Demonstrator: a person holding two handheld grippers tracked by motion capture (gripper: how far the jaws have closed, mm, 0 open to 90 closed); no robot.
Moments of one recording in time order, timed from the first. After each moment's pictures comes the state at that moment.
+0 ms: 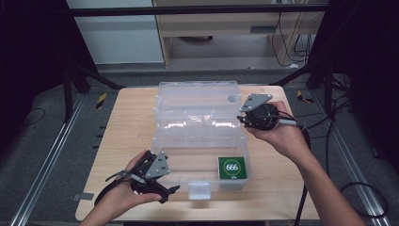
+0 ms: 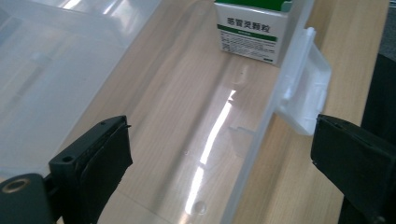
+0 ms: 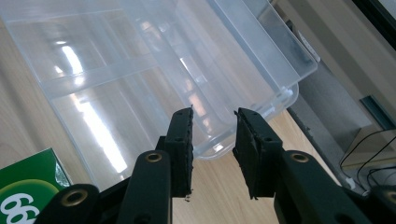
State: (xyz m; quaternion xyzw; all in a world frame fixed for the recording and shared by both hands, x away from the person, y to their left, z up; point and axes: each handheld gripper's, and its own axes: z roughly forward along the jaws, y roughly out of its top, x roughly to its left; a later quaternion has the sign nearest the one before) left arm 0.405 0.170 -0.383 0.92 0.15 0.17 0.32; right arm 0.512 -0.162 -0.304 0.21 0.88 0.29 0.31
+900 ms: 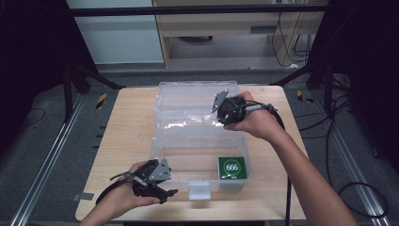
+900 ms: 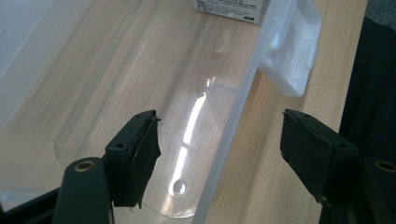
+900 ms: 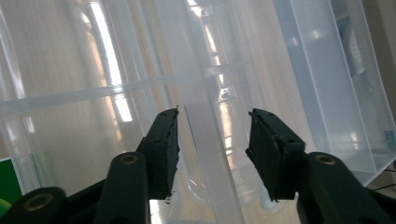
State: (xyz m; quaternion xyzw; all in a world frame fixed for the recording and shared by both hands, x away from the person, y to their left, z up) left arm 0.411 0.172 -0.405 0.94 0.13 0.12 0.28; right arm 0.561 -0.098 -0.323 0.10 0.94 0.19 0.27
